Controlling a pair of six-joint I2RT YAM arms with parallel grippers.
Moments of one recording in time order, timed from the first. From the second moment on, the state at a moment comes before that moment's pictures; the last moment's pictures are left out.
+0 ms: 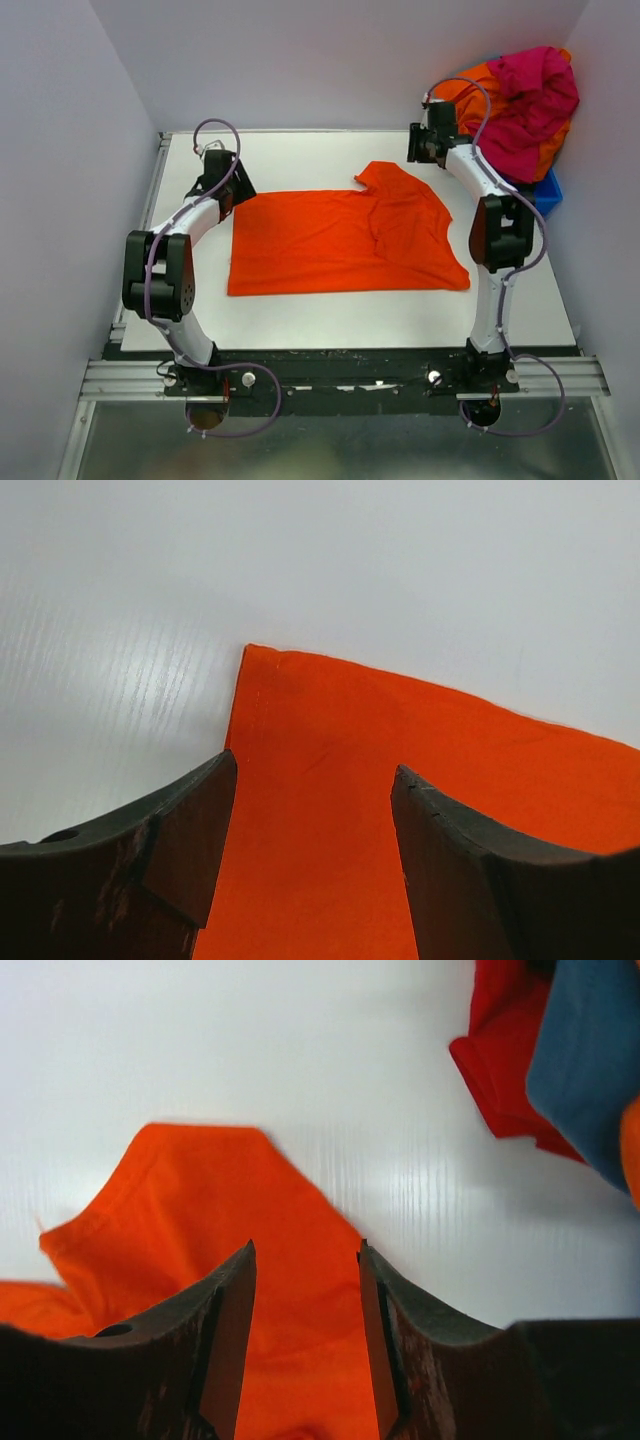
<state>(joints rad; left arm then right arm) -0.09 1.71 1.14 -0.09 -0.12 -0.47 0.14 2.12 1.82 -0.40 0.05 0.12</state>
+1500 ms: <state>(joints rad) -0.09 1.88 1.30 -0.29 -0.08 -0.37 0.13 2.55 2.44 -0.93 0.06 0.12</state>
